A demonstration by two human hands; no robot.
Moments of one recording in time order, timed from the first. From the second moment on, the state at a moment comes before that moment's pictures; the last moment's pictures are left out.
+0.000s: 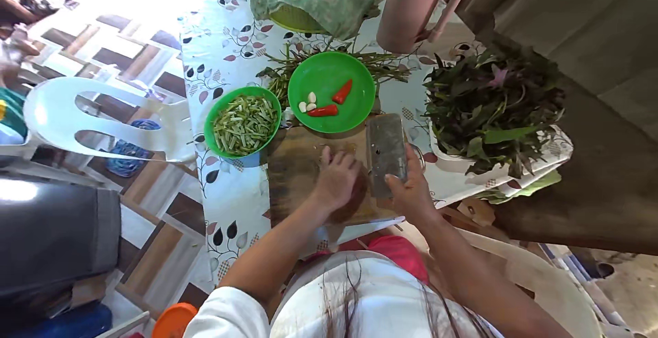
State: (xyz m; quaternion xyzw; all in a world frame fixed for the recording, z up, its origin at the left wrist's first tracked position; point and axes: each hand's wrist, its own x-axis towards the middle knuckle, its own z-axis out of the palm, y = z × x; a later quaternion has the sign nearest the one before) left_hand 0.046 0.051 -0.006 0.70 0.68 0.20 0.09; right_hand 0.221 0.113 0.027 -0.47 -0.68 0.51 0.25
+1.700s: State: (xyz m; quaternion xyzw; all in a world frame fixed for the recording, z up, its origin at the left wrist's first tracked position) left_hand 0.039 0.061 0.049 0.09 0.50 0.67 0.54; right_hand 0.181 0.126 0.034 -0.37 -0.64 0.61 0.29
